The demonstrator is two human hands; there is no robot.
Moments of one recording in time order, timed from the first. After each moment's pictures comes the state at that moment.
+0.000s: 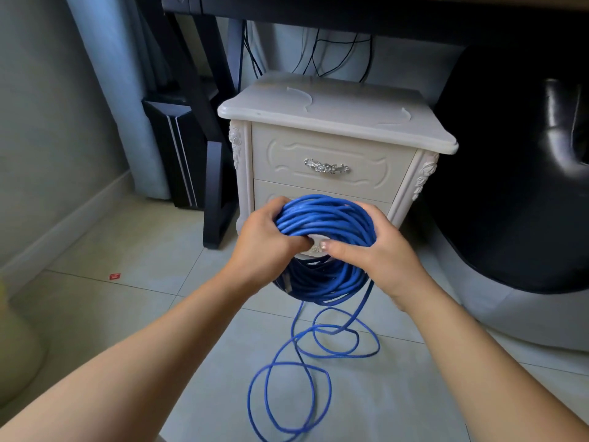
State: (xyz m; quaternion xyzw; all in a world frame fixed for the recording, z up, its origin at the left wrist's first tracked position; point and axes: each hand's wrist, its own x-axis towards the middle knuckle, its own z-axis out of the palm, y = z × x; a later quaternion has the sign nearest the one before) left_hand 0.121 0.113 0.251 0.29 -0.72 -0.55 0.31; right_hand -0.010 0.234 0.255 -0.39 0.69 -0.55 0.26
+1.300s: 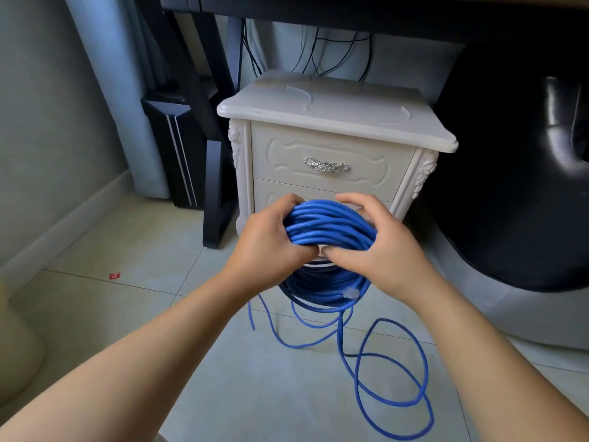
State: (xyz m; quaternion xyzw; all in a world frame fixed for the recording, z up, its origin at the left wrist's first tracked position) left_hand 0.125 0.116 0.251 0.25 -0.82 -0.41 0.32; right_hand -0.005 0.242 0.271 -0.47 0.73 -0.46 0.18
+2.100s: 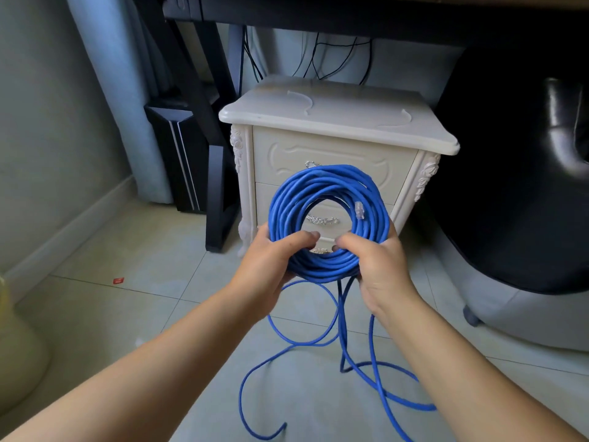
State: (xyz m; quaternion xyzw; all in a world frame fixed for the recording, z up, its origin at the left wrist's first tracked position) left_hand 0.122 0.126 0.243 0.32 -0.52 -0.75 0.25; right_hand -0.001 0.210 0.231 -0.19 0.62 -0.72 0.24
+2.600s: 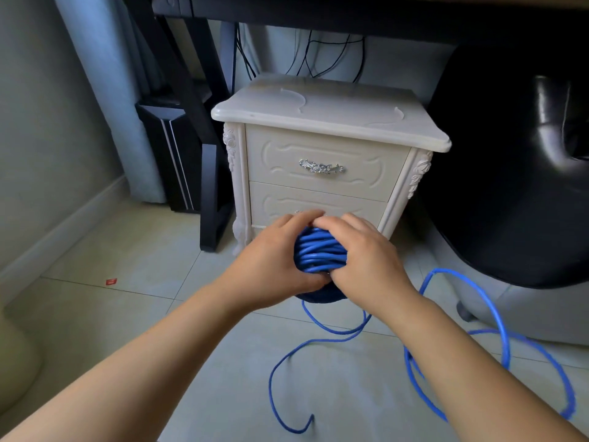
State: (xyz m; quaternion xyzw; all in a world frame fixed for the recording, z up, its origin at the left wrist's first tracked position) left_hand 0.128 0.120 0.244 0.19 -0.90 -0.32 0.20; right_hand 0.005 0.231 0.250 -0.55 0.78 -0.30 -0.01
